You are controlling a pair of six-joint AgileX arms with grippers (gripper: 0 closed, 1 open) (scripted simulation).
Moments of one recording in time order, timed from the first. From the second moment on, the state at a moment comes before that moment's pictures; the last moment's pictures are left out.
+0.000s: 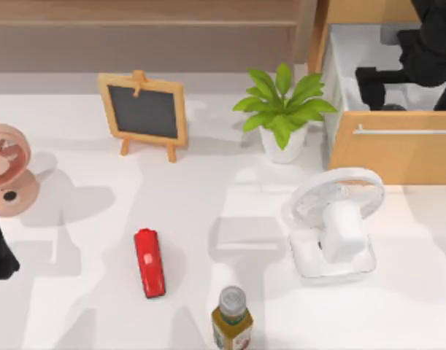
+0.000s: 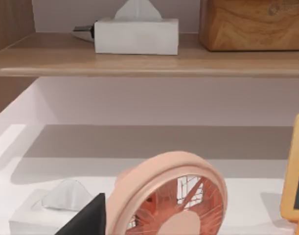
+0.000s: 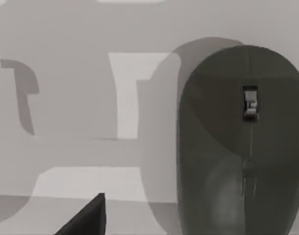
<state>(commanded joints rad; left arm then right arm) 0.00 0.00 0.00 0.00 0.00 0.00 0.13 2.42 2.12 -1.17 0.01 0.10</state>
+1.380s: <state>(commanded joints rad) 0.00 0.00 0.00 0.00 0.00 0.00 0.13 2.45 2.08 -1.09 0.01 0.10</state>
